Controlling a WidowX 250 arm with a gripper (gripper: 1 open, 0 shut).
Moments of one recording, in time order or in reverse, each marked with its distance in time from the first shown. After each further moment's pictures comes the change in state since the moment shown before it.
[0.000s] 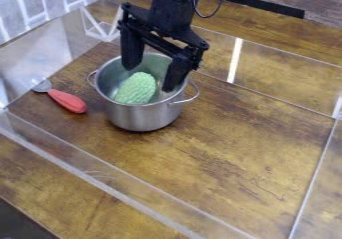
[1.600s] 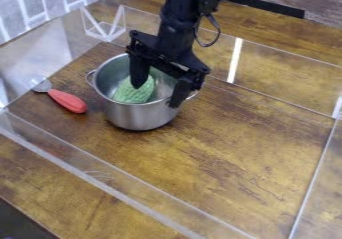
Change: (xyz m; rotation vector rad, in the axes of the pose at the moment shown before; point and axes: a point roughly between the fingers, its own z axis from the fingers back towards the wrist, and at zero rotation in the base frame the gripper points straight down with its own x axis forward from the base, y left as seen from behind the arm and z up) arm 0.027 -0.004 -0.036 0.010 -0.064 0.070
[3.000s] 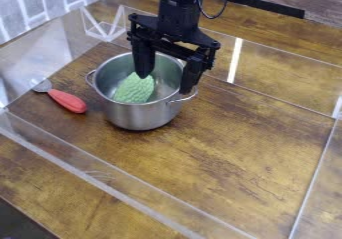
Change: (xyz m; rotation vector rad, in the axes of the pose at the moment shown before) arm -0.012 -0.005 0.031 -0.121 -0.011 0.028
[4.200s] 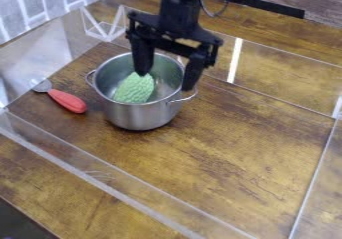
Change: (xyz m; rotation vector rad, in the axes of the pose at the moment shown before) arm -0.005 0.001 0.017 0.011 -0.034 0.062
